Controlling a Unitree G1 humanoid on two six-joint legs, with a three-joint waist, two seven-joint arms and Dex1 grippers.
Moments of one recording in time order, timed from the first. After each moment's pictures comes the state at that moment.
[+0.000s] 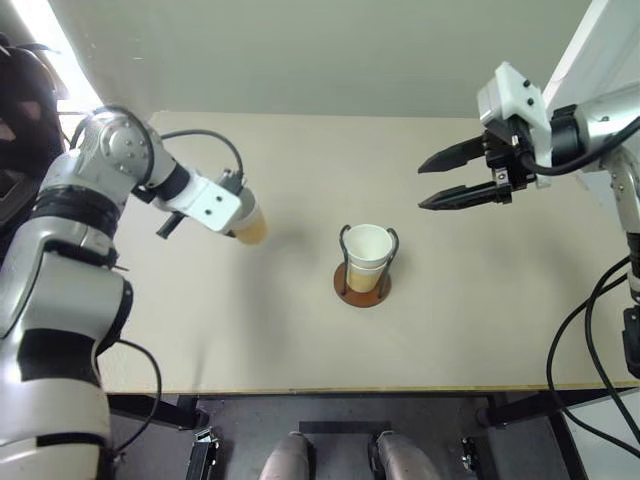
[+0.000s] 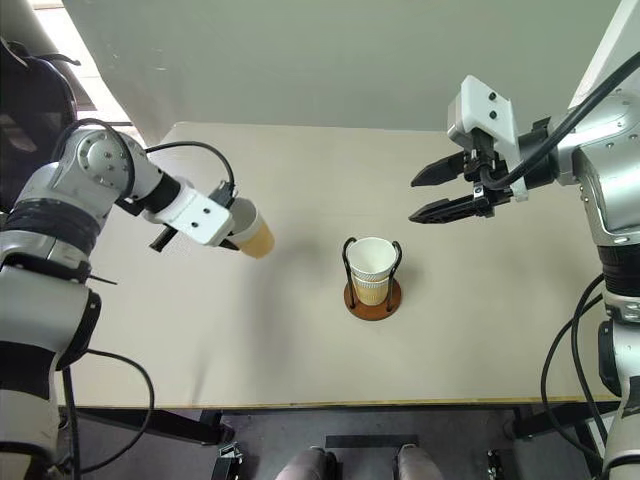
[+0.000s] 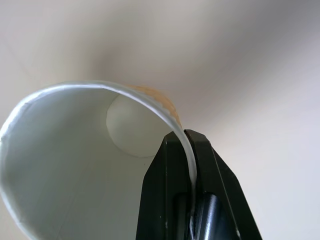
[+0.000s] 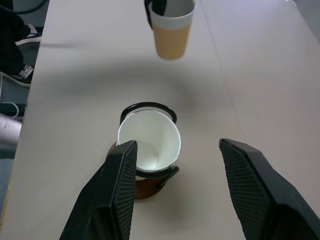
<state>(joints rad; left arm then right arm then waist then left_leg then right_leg) -1.43 0.81 -0.55 1.18 0.22 -0.85 -1.57 -1.17 -0.90 0.22 0.02 0.27 0.69 1.46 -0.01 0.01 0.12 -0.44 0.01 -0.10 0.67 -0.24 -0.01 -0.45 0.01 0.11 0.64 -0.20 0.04</state>
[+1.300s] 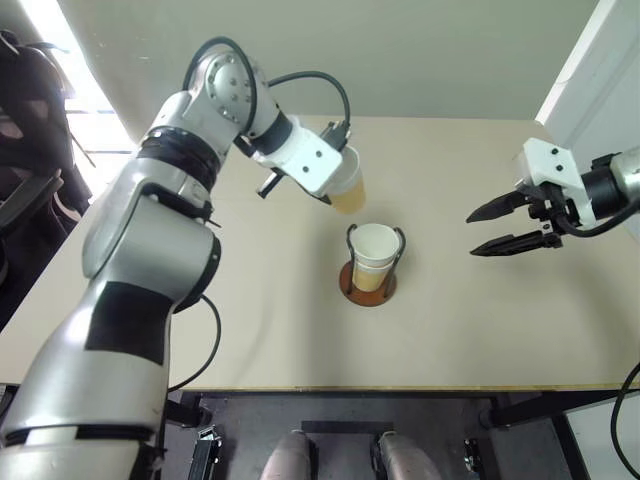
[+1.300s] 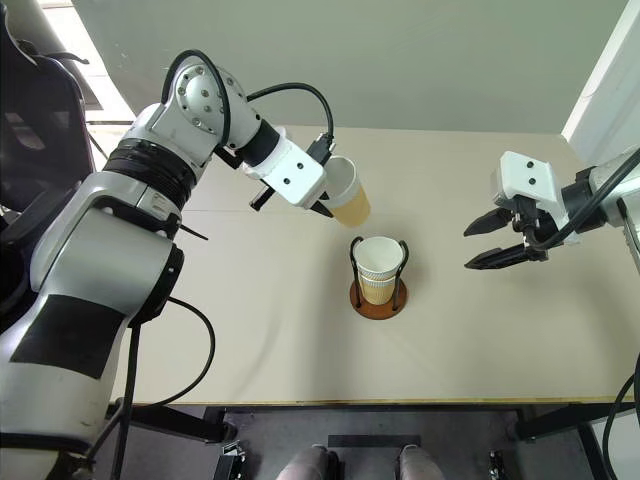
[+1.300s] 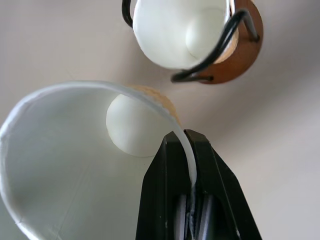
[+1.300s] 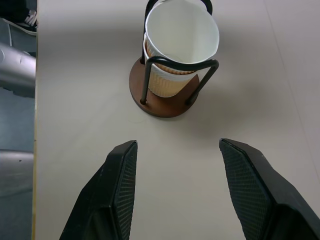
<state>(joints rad) -1.69 0.47 -0.61 1.30 0.10 -0.81 -1.58 -0.95 -1.12 0.22 -0.01 0.24 0.57 1.56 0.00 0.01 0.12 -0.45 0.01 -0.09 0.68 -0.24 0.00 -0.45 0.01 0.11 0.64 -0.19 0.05</state>
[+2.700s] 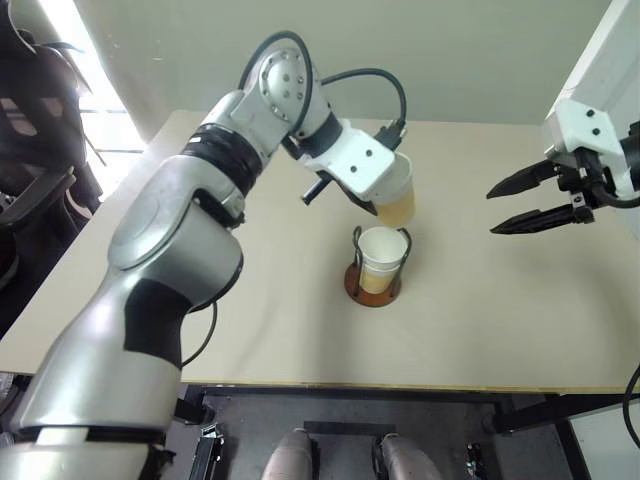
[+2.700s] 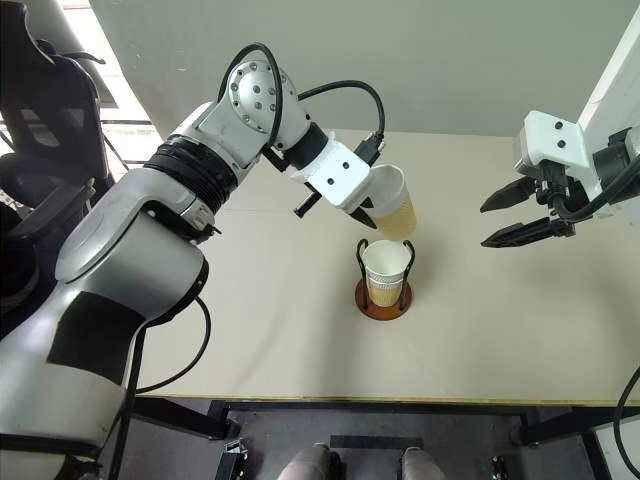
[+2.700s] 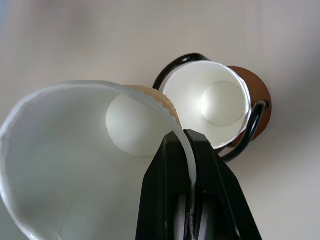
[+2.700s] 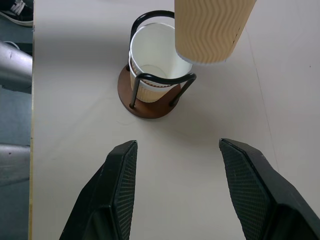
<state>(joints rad) -1.72 0.40 -0.90 1.17 -0.26 -0.69 -1.58 -1.09 -1.19 0.26 0.04 0.24 0.57 1.61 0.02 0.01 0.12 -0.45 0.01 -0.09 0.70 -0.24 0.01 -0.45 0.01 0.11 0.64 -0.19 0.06</state>
